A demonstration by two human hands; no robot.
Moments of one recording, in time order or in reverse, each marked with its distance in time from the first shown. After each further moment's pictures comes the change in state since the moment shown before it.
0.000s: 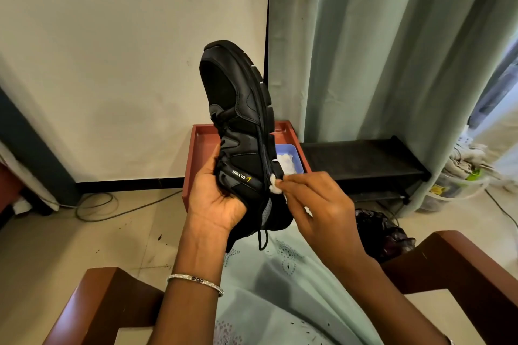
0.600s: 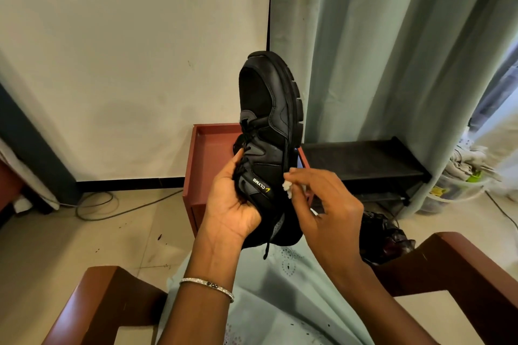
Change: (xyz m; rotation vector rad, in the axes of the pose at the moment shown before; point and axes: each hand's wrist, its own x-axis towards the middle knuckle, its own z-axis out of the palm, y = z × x) left_hand 0.001 -0.024 0.004 0.070 0.031 -0.039; right_hand 0.003 -0.014 -0.003 0.174 0.148 0.194
